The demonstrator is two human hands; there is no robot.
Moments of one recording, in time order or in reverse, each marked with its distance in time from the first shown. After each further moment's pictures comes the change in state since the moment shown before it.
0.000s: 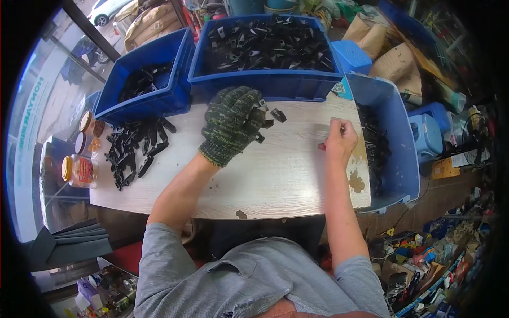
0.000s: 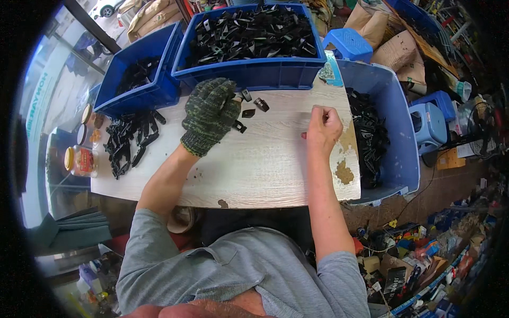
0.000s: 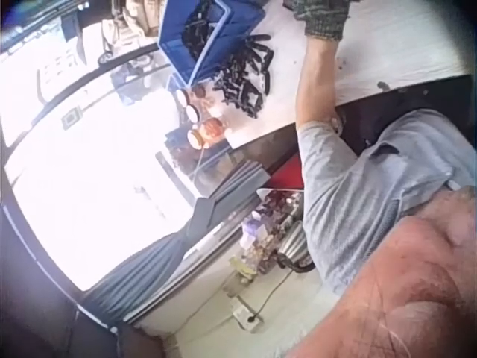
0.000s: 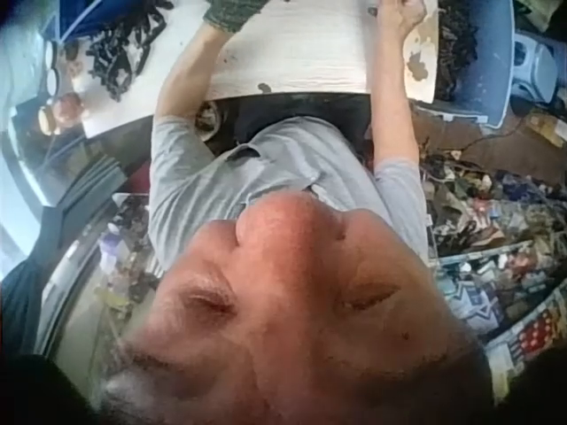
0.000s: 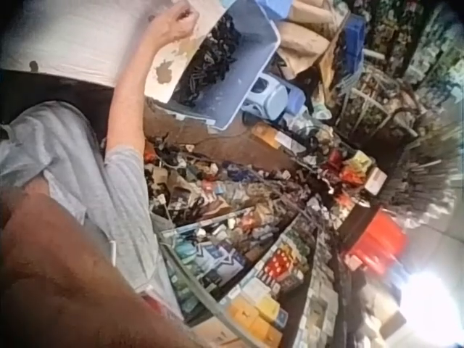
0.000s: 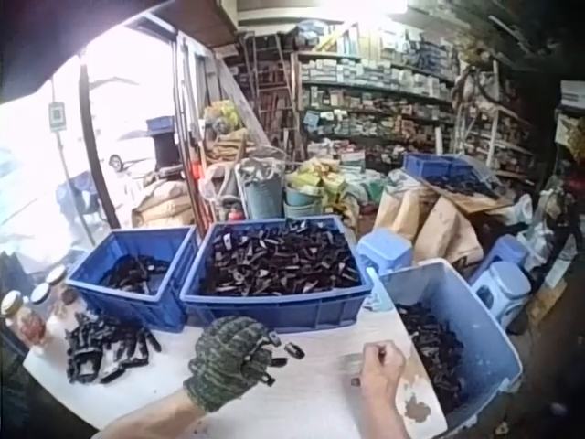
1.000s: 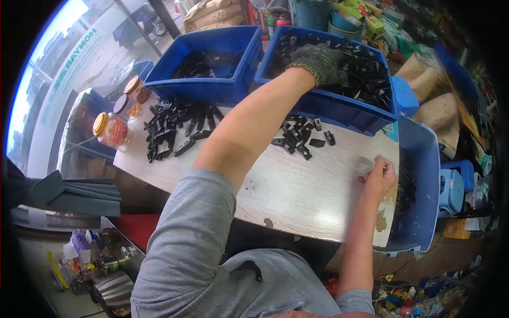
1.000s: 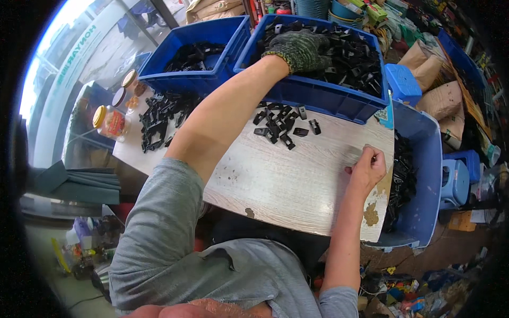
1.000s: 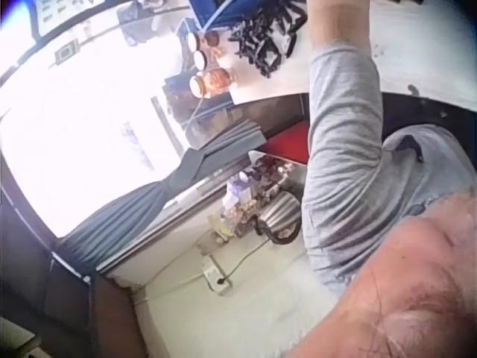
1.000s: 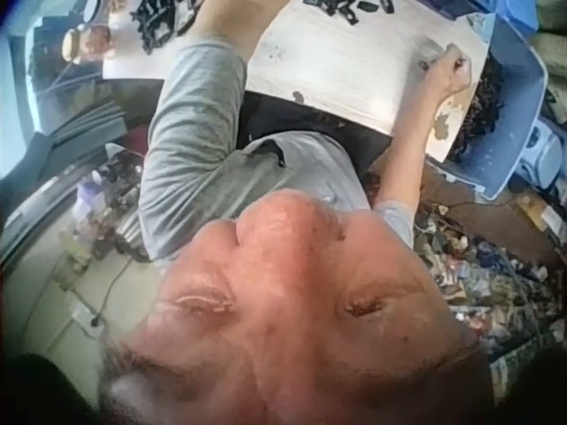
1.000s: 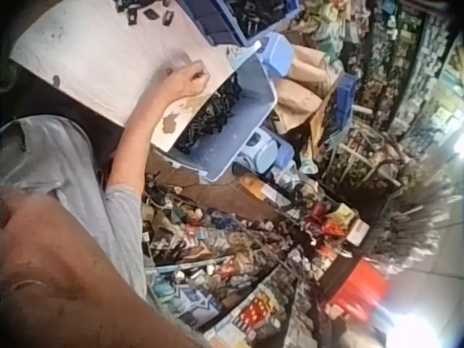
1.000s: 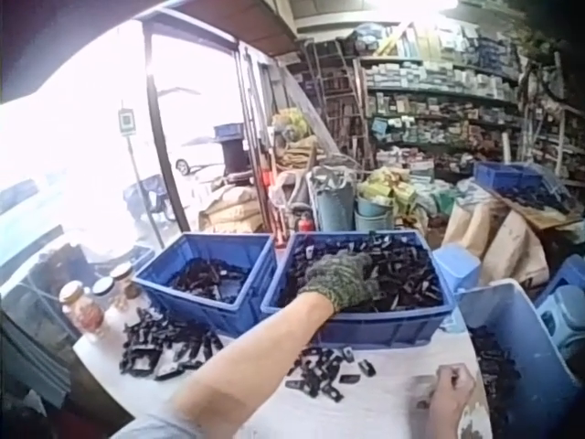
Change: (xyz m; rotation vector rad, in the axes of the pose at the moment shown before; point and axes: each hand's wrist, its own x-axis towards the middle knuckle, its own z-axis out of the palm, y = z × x) left_hand 0.151 -0.065 0.042 0.336 -0.644 -0.314; right_hand 0.004 0.009 -0.003 -0.014 -0.011 0.046
